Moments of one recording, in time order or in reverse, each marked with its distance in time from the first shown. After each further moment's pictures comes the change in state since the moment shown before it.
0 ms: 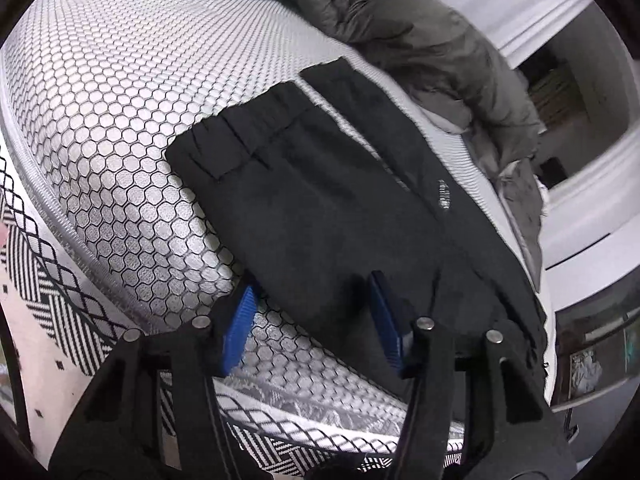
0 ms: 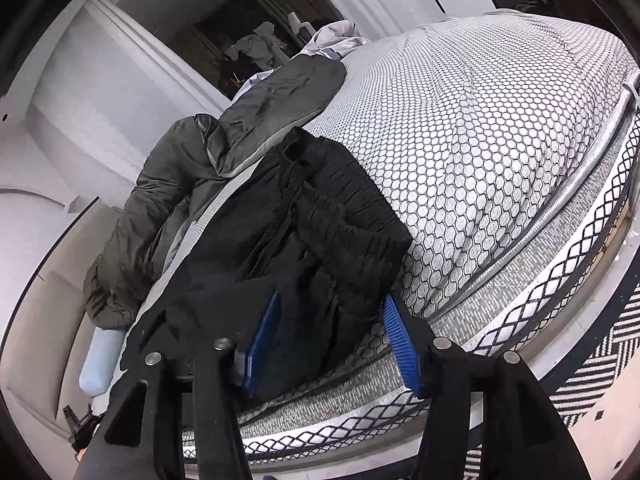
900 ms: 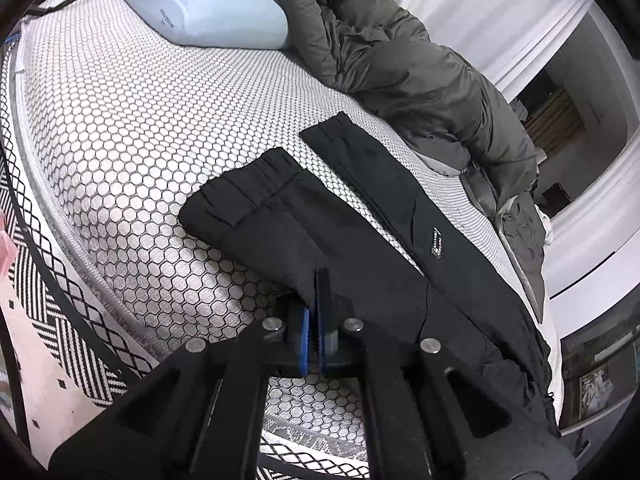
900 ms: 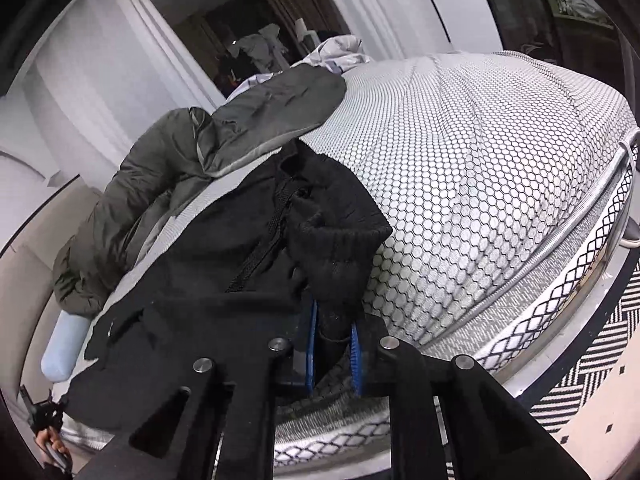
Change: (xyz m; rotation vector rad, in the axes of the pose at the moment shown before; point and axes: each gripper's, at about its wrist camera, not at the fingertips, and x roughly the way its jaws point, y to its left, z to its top) left arm -0.035 -0.012 0.006 0.000 -0.151 0.009; right arm 0.002 0.023 0.006 -0.118 -0.042 -0.117
